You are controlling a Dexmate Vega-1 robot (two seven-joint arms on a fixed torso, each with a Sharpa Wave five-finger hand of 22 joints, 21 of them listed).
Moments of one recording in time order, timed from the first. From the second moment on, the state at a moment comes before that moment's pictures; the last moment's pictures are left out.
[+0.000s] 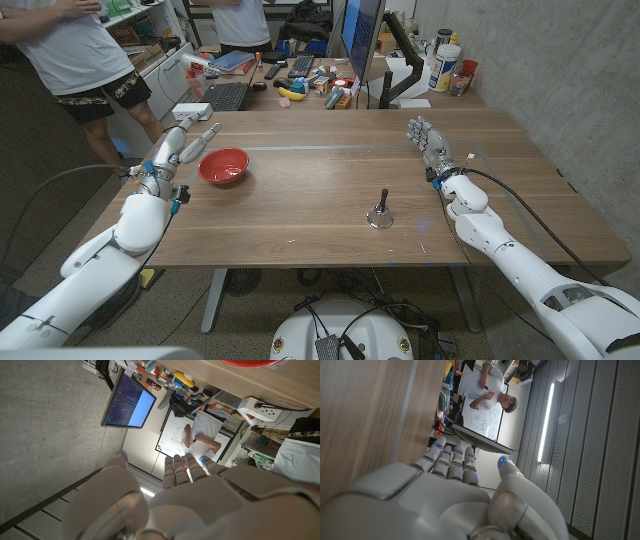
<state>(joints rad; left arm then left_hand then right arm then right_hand) 1.45 0.77 -0.12 -2.01 0.05 0.02 0.39 0.51 -0.02 0.33 0.02 0.29 0.14 0.00 0.21 0.19 0.11 -0.06 0.21 0.19 0.05 -0.03 0.19 0.18 -0.08 -0.04 0.18 0.17 -0.77 -0.43 -0.38 -1.15 0.64 0.41 0.06 0.28 0.11 0.42 -0.03 0.17 0.29 0.09 0.20 0.18 0.26 0.09 0.21 0.18 0.14 0.05 0.20 0.19 0.08 -0.04 0.51 0.17</state>
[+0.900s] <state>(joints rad) 1.48 0.80 -0.12 -2.07 0.18 0.16 0.41 0.55 -0.03 0.34 0.00 0.28 0.14 0.00 0.21 0.19 0.11 -0.06 0.21 0.19 0.05 -0.03 0.19 0.18 -0.09 -0.03 0.18 0.17 -0.77 -0.44 -0.37 -1.17 0.64 0.41 0.06 0.27 0.12 0.42 -0.03 0.17 0.29 0.09 0.20 0.18 0.26 0.09 0.21 0.18 0.14 0.05 0.20 0.19 0.08 -0.04 0.50 0.17</state>
